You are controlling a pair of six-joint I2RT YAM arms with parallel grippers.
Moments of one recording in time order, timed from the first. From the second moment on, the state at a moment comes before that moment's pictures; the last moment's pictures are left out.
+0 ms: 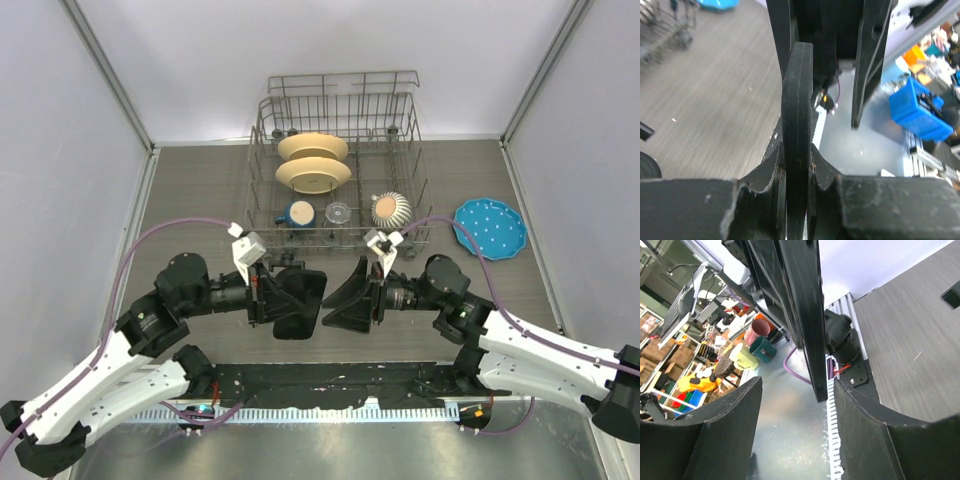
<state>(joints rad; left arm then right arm) -0.84 0.64 0.80 -0.37 0.55 -0.41 0.95 0.81 0.57 0.37 -0.58 0.72</state>
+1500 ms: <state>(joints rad) -0.78 0.75 0.98 -0.22 0.45 -0.71 1.10 0.92 0.48 0.57 -0.43 0.65</state>
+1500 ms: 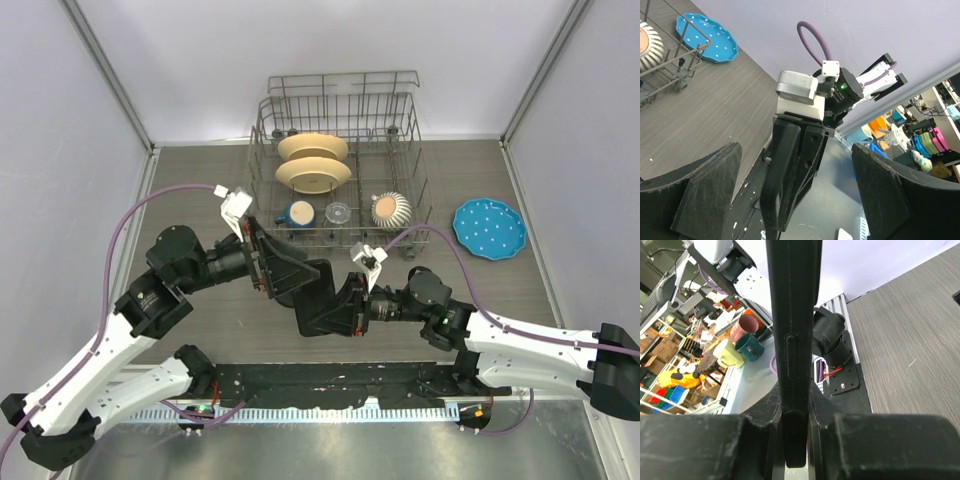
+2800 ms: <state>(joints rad) -0.68 0.76 1.13 -0.52 0.51 -0.46 1.10 0.92 0.60 0.42 -0.28 0.62</state>
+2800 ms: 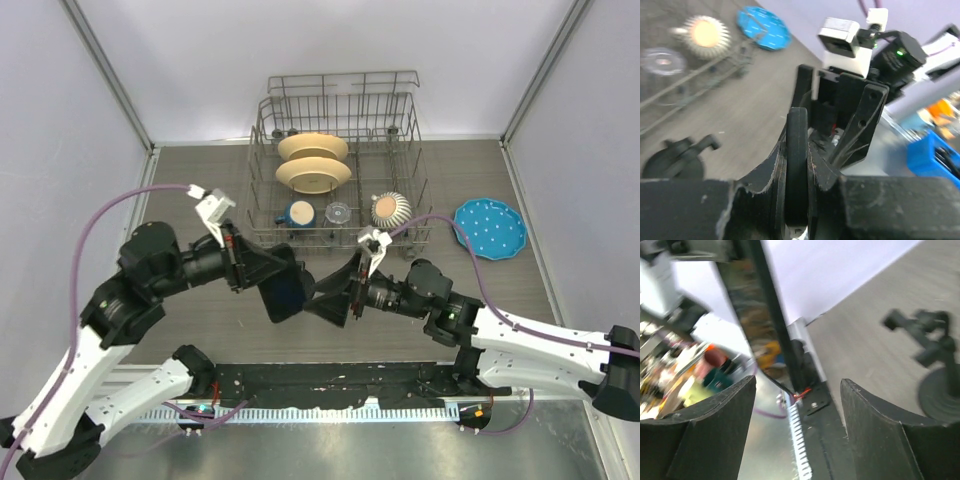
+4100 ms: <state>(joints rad) -0.68 0.46 1.11 -0.84 0.15 -0.32 1.23 1.45 1.05 -0.16 0.66 0.42</state>
